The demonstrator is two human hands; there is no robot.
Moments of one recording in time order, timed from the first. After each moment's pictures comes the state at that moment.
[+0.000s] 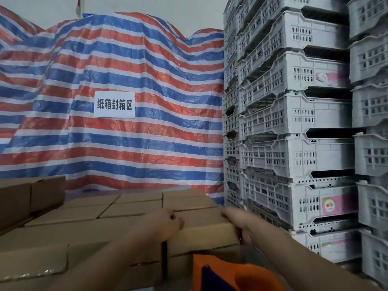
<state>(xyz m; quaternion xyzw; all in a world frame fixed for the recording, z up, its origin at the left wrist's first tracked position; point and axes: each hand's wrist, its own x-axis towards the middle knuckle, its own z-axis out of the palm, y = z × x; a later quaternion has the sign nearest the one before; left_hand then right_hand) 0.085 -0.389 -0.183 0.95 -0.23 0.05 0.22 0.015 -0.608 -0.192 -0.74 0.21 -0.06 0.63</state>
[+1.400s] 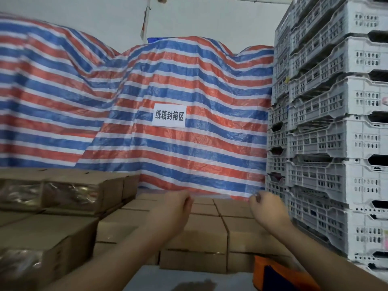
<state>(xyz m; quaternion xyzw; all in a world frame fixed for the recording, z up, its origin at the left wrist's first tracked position) 0.000 -0.234 -0.148 0.86 -0.26 0.38 0.21 -0.015 -0.499 -0.138 -0.88 0.09 -0.41 0.24</state>
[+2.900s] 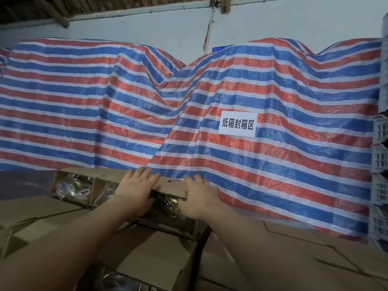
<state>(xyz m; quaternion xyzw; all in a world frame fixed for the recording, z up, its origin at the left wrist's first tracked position) 0.144 0.104 -0.124 0.93 0.02 0.35 -0.11 0.156 -0.087 -0.103 -0.94 -0.21 -0.26 0.03</state>
